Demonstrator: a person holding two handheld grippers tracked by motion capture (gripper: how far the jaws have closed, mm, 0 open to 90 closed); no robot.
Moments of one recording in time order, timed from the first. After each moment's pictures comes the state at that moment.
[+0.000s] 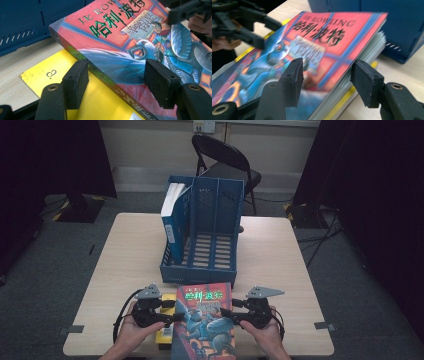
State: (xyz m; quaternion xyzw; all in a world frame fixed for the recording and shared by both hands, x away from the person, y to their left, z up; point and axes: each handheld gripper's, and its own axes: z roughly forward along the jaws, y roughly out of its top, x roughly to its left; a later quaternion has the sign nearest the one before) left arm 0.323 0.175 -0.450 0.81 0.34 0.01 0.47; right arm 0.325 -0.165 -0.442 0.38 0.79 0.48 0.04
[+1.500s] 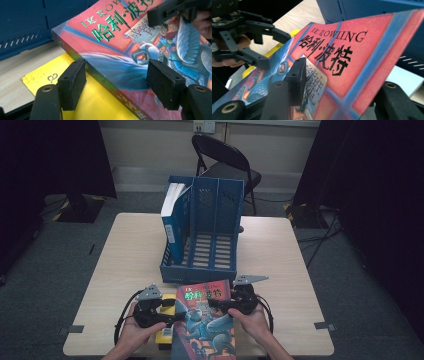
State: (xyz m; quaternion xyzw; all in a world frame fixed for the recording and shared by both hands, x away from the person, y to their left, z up) left arm 0.322 0.172 -0.454 0.80 0.35 0.03 0.48; right arm 0.361 -0.136 -0.446 0.35 0.79 0.50 -0.02
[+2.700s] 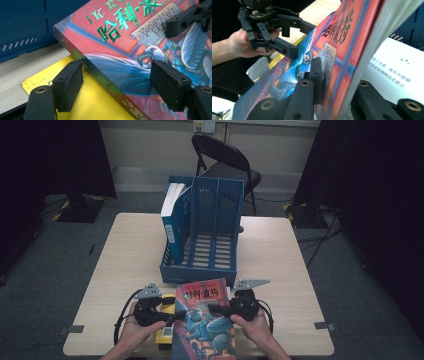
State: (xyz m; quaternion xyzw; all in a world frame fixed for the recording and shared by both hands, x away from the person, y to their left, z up) left arm 0.326 0.174 -0.456 0.79 0.36 0.02 0.50; right arm 0.342 -0.136 -0.435 0.33 0.80 0.51 -0.06
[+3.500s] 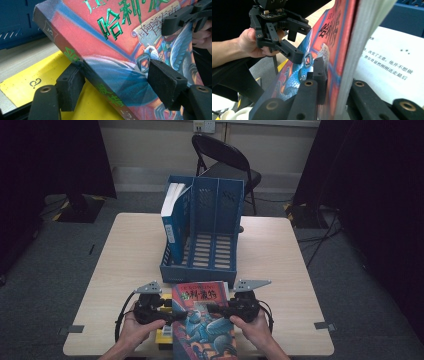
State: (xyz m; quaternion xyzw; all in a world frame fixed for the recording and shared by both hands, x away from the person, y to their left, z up) left arm 0.329 0.171 -0.444 0.79 0.36 -0.04 0.49; right arm 0.334 -0.133 -0.421 0.30 0.80 0.52 -0.05
